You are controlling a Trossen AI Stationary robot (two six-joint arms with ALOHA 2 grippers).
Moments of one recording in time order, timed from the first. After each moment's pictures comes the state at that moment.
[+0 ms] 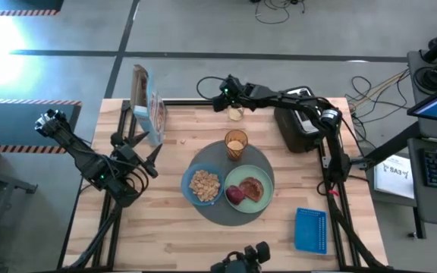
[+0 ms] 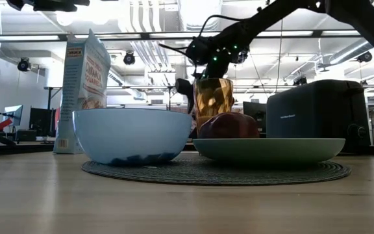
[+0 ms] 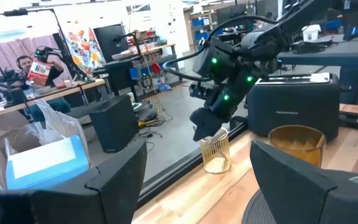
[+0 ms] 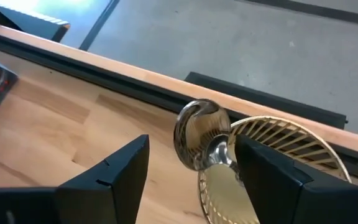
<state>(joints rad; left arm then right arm) -0.70 0.97 0.87 -1.05 -1.53 -1.00 -0.53 2.07 1.71 -0.49 0.27 0.60</state>
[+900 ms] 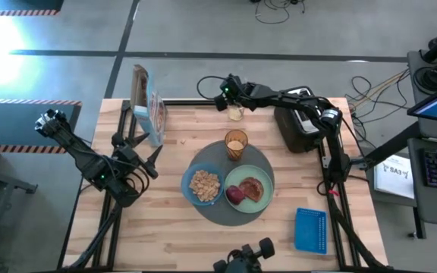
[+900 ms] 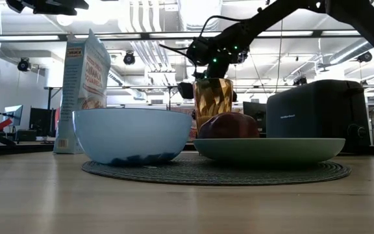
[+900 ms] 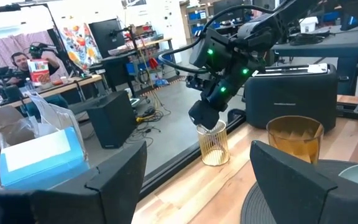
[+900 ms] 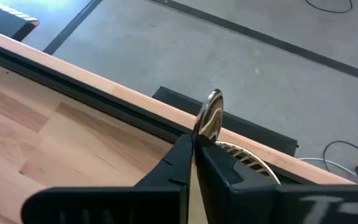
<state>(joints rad) -0.70 0.97 0.86 -1.06 -1.50 -1.01 -0.53 2.07 1.71 -0.49 0.39 0.46</state>
